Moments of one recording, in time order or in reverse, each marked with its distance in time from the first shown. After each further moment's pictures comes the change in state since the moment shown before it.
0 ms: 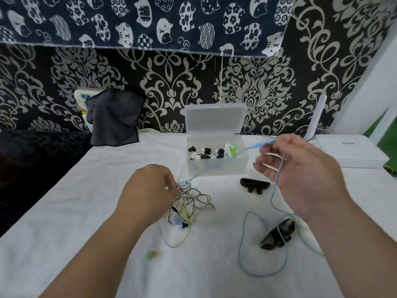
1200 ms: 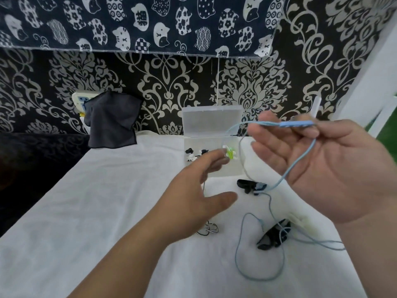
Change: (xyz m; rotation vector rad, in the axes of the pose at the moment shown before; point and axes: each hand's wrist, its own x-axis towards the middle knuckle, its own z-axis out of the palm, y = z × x) left_hand -0.022 0.053 0.008 -0.718 -0.299 0.320; right_hand 0.001 -0.039 -0.018 0.605 -0.657 0.352
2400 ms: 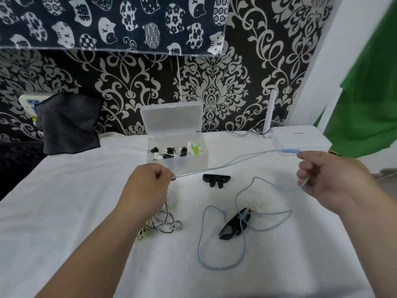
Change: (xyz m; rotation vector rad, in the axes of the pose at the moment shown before) left_hand 0.027 -0.018 0.022 0.143 0.286 -0.392; right_hand -0.074 -0.048 -0.074 -0.617 1.230 -0.192
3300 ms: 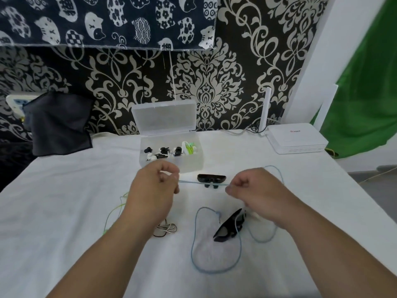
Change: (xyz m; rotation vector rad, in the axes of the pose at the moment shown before) left_hand -0.012 0.016 0.021 -0.138 0.020 0.023; right_hand -0.022 0.048 0.052 -0.899 -0.439 -0.391
